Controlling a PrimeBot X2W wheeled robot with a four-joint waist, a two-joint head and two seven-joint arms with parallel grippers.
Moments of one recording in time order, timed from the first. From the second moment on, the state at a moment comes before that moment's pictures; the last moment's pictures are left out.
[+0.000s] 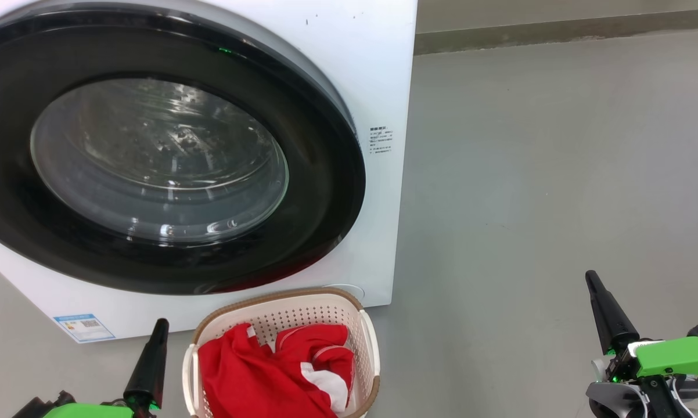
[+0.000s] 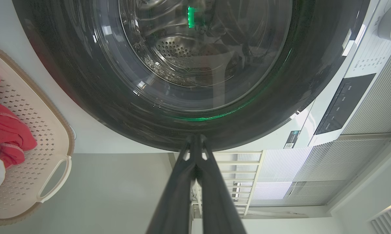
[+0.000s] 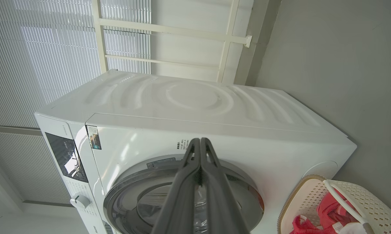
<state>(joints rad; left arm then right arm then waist) -0.07 0.05 0.07 0.27 -1.63 -0.13 0.10 -0.07 -0.04 -0.12 0.27 1.61 0.13 0.11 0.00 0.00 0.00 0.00</state>
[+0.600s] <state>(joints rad) -0.07 0.05 0.07 0.27 -1.63 -0.13 0.10 -0.07 -0.04 -0.12 0.27 1.61 0.13 0.11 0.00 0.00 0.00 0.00</state>
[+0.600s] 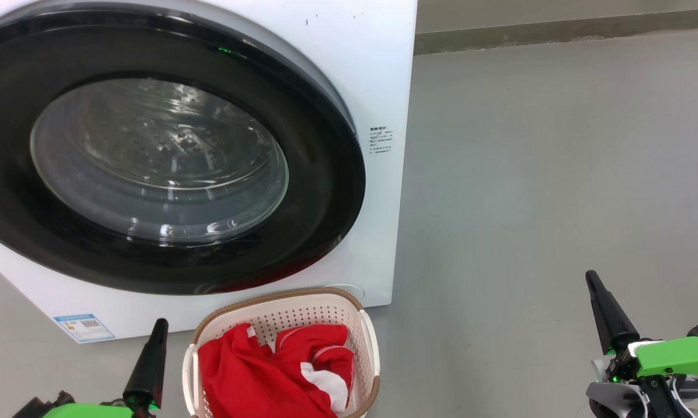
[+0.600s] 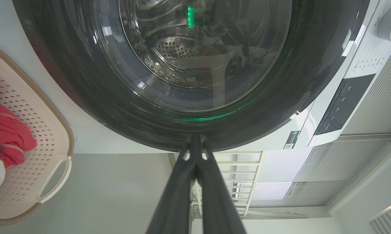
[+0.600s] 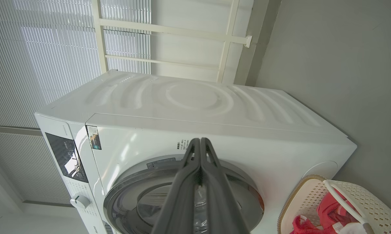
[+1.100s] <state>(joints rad) -0.07 0.05 0.07 0.27 -1.62 -0.13 0.10 -0.07 -0.04 -0.12 0.27 1.61 0.13 0.11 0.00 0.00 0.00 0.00</state>
